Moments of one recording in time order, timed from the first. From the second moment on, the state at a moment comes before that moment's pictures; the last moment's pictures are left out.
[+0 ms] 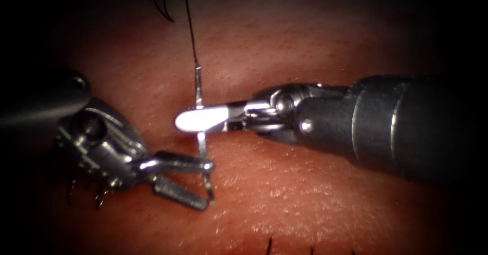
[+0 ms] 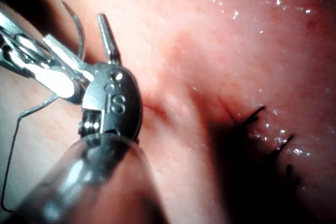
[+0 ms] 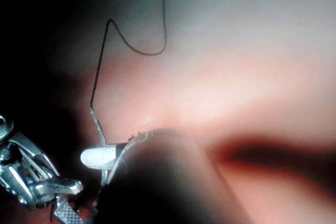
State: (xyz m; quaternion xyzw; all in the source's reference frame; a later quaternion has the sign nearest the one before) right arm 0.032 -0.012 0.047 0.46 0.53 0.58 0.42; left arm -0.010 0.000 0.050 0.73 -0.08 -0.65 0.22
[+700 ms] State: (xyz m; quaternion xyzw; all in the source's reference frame) right arm 0.026 -0.010 0.049 0.32 0.63 0.44 0.55; left arm -0.008 0.001 0.050 0.61 0.00 -0.79 0.04
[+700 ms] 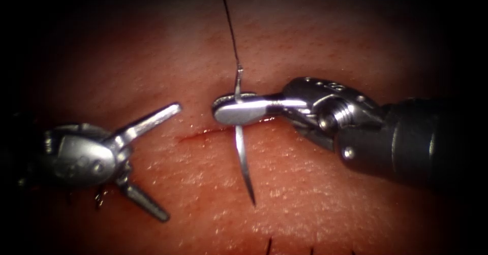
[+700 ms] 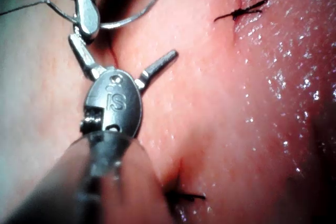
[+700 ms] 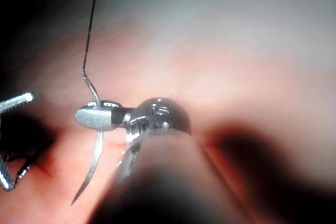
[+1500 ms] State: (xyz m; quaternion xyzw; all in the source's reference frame) right arm 0.026 -0.004 0.053 0.10 0.71 0.23 0.66; left arm -0.009 -0.002 0.058 0.47 0.00 -0.86 -0.21
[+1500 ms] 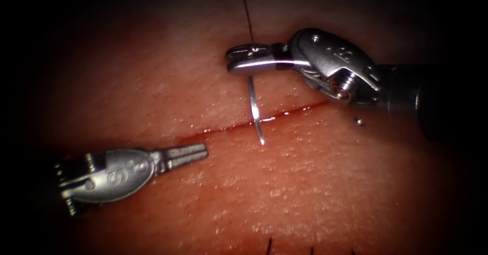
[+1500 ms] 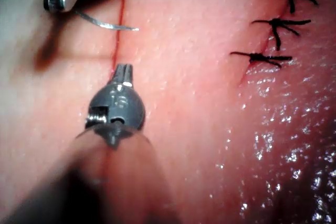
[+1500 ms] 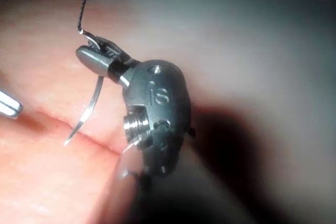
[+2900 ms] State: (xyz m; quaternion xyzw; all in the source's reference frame) right arm 0.034 -0.004 0.056 -0.08 0.73 0.05 0.68; left arm -0.011 -0.005 0.066 0.38 0.05 -0.90 -0.20
